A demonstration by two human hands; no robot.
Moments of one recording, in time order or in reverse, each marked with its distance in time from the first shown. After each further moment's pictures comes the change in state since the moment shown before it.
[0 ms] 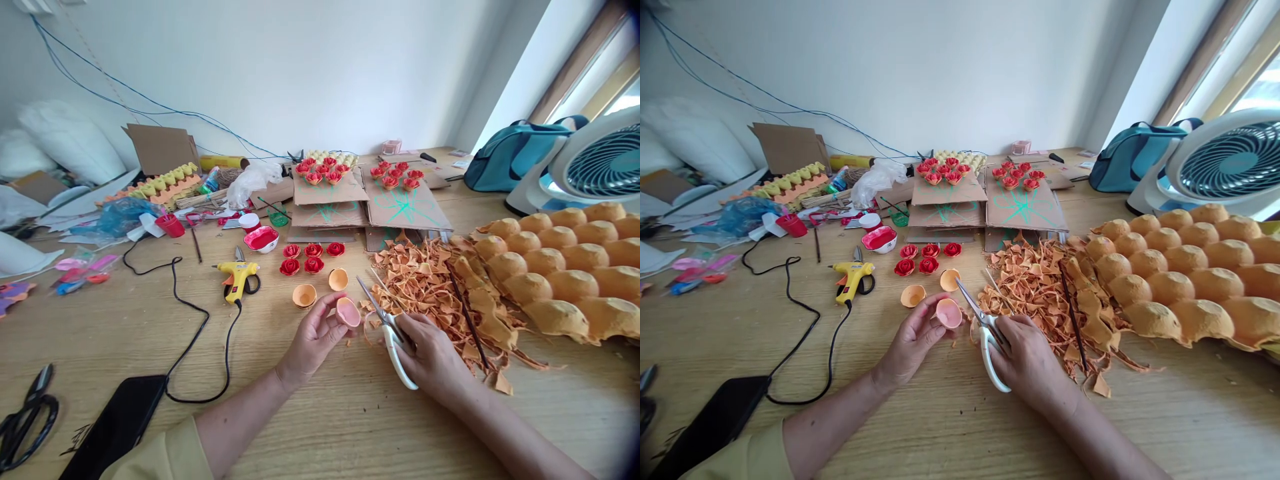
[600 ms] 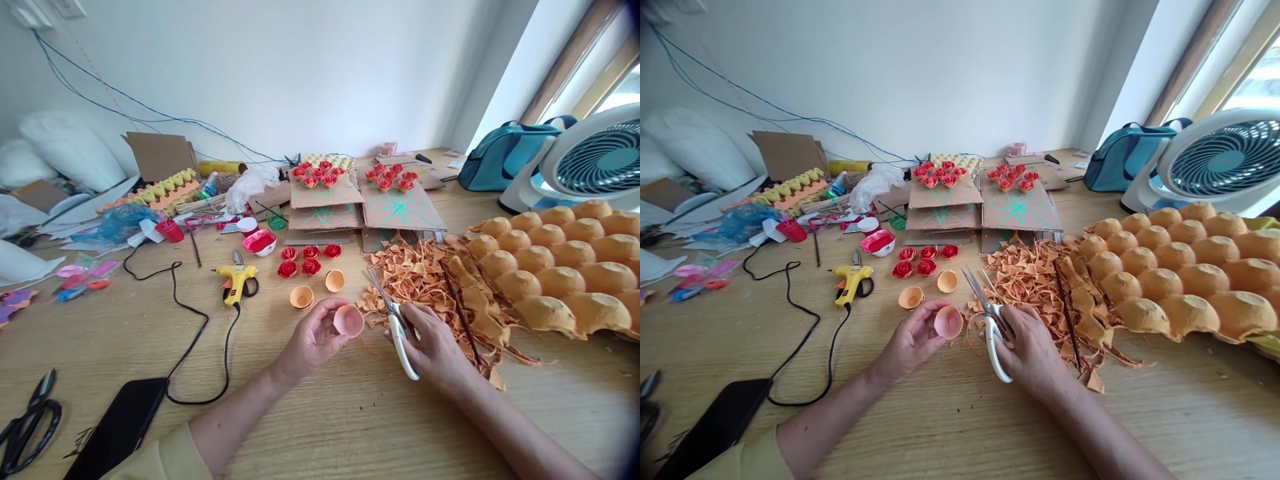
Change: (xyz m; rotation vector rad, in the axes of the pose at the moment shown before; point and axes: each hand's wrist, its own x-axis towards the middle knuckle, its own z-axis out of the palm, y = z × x) left_hand -0.001 0.009 -0.004 0.234 -0.082 0.023; right_hand 0.005 0.005 -0.011 0.029 0.101 0.037
